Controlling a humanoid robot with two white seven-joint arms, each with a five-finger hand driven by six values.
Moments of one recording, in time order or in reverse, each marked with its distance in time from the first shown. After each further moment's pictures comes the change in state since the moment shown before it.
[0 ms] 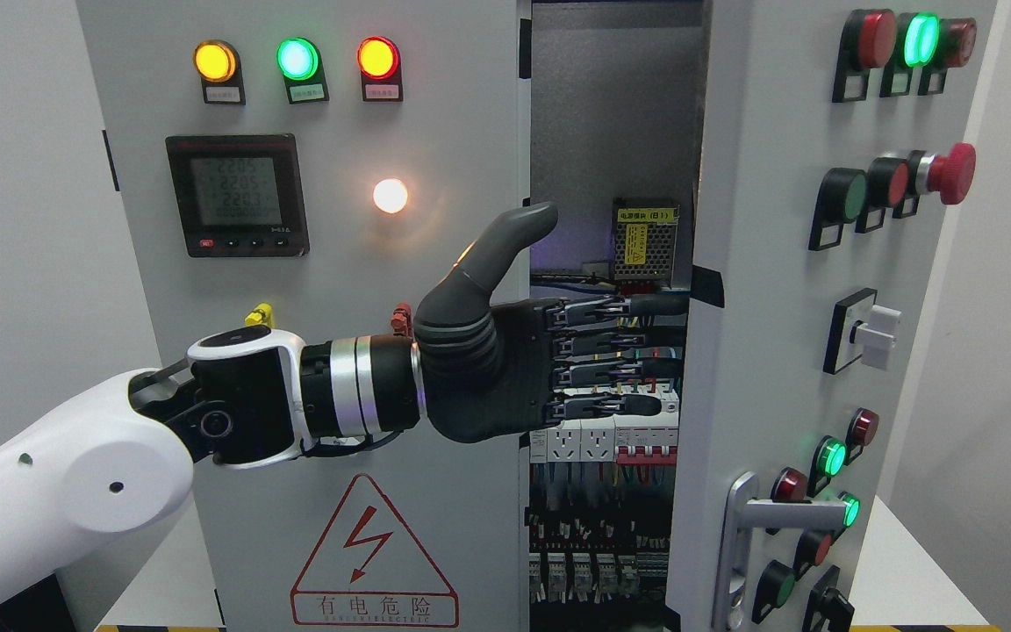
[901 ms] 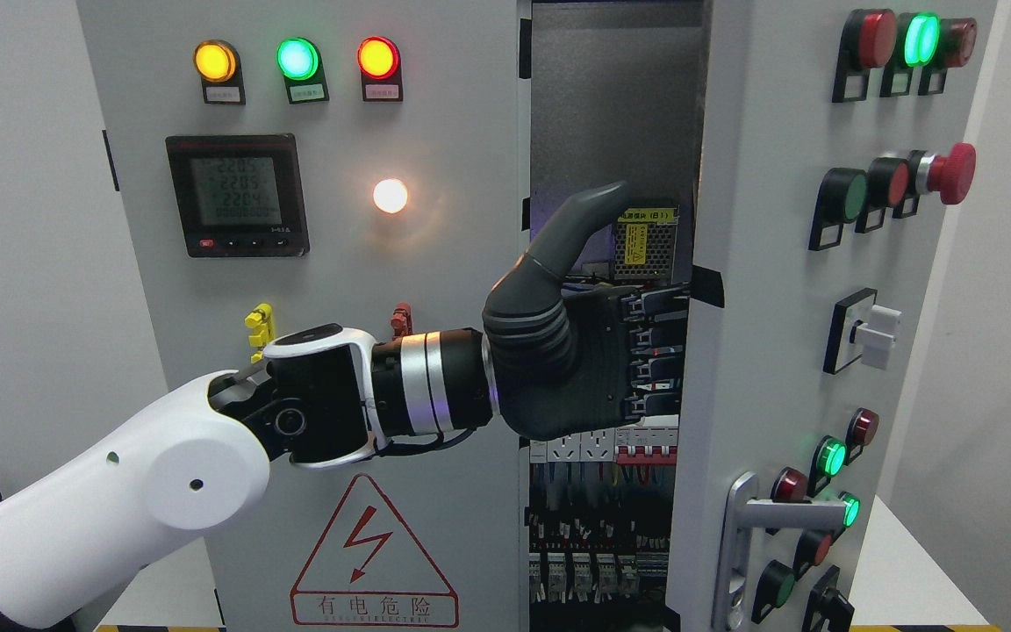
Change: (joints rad) left arm 0.037 -0.135 0.073 0.036 -0.004 0.005 0.005; right arm 0.000 0.000 0.000 0.000 0.000 0.000 0.003
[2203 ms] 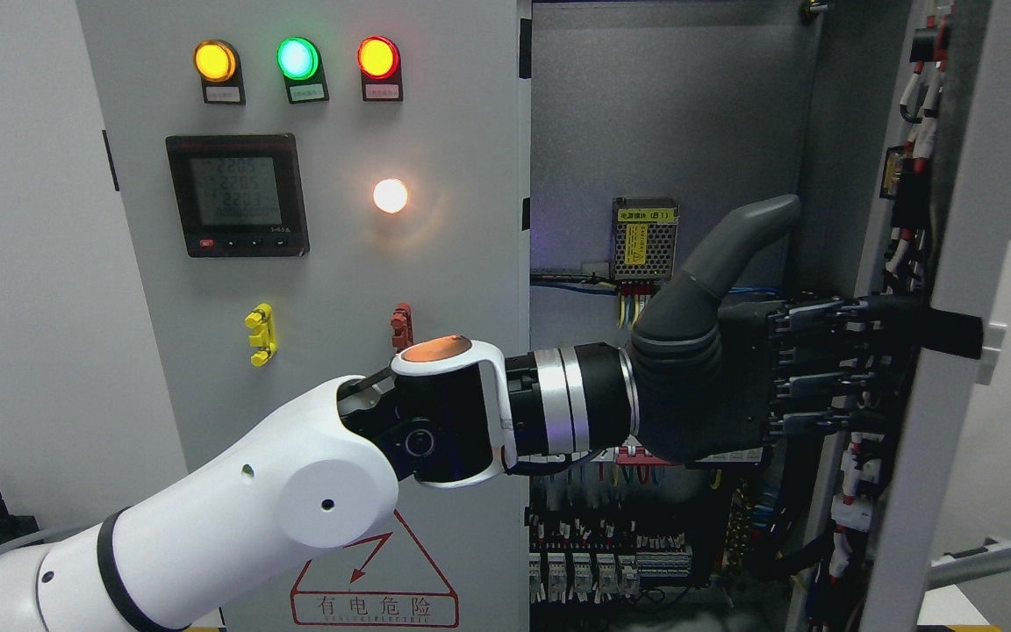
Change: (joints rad) left arm 0.005 -0.211 0.021 0.026 -0.113 -0.002 0.107; right arm 0.000 0.000 0.000 0.000 0.000 0.000 -0.003
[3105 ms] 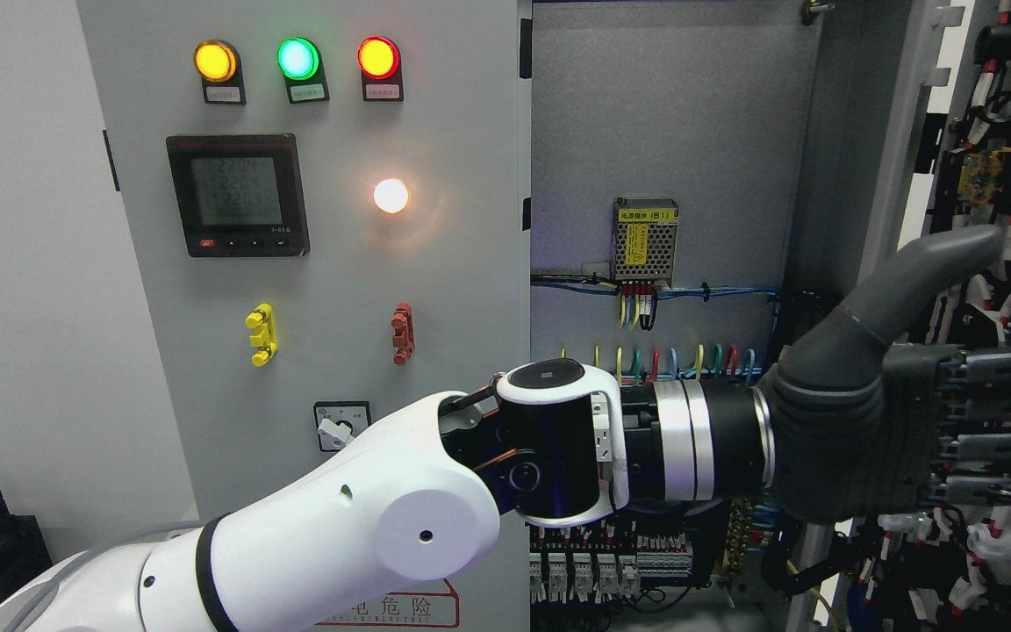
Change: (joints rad) left arm -0.007 -0.155 0.000 0.005 -0.037 -0.004 -0.012; right arm 0.000 0.000 0.000 0.000 0.000 -0.001 0.000
